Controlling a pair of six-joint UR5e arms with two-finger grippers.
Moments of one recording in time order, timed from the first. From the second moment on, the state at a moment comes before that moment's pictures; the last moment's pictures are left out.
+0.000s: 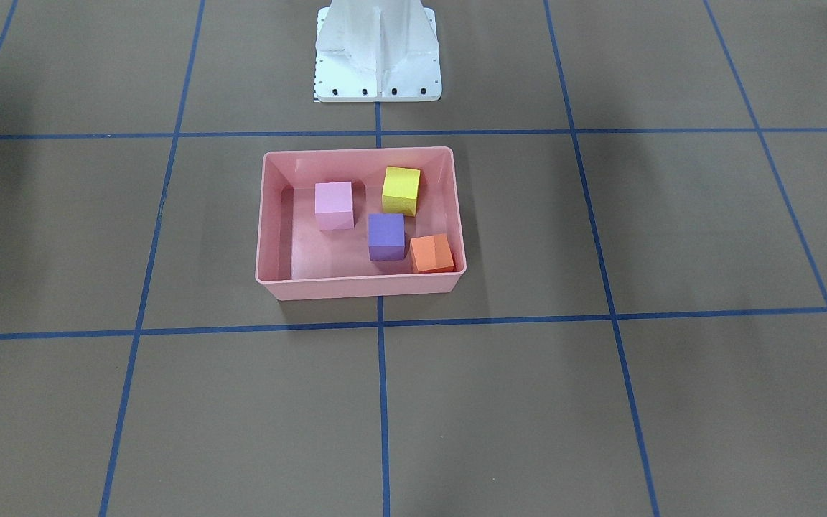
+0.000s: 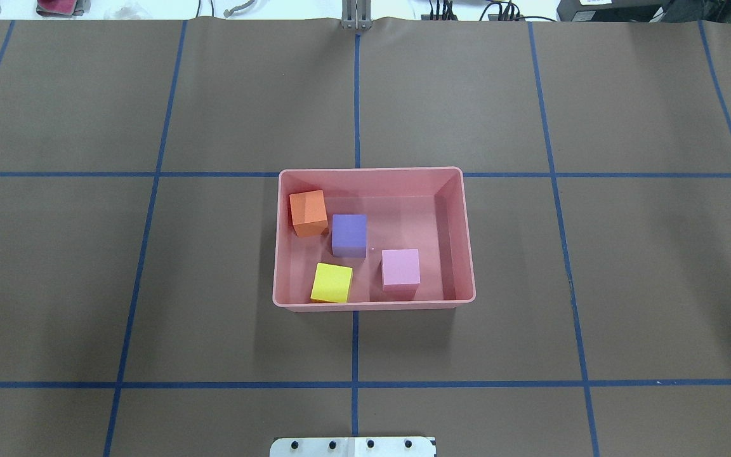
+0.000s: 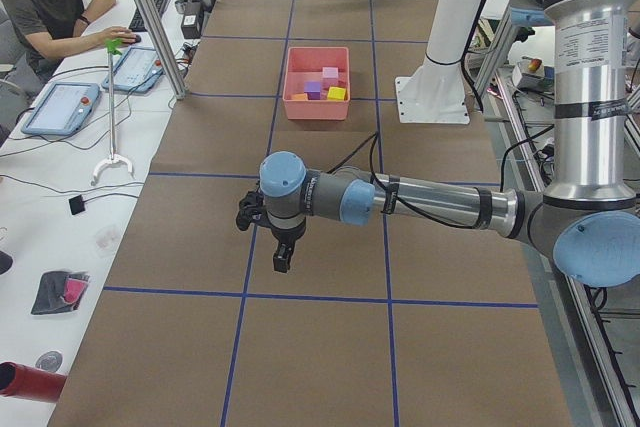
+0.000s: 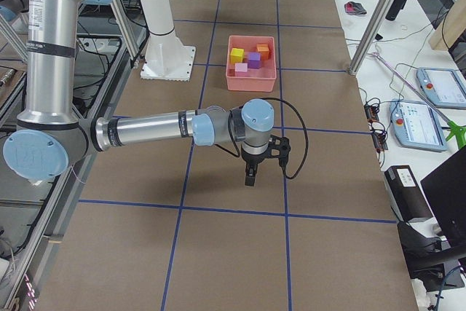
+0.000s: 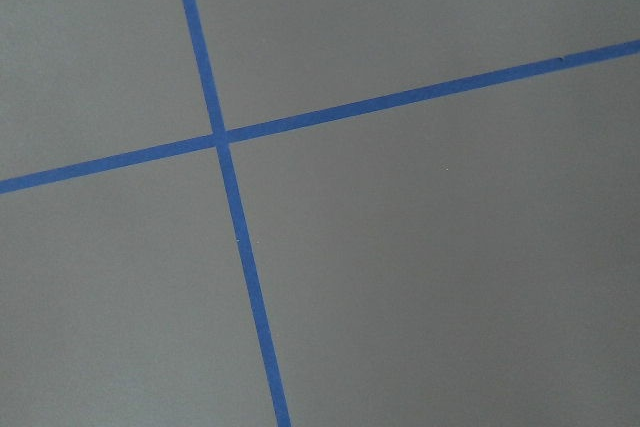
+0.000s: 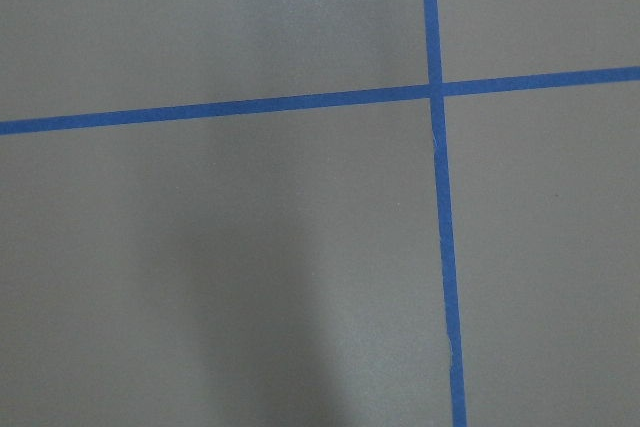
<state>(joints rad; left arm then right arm) -1.47 -1.47 -1.78 -1.63 -2.37 0.03 1.44 -1.69 1.83 -1.57 2.36 0.28</state>
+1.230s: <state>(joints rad) -1.53 -1.48 -1.78 -1.46 -2.38 0.07 1.49 -1.65 1.76 -1.58 2.35 0.28</state>
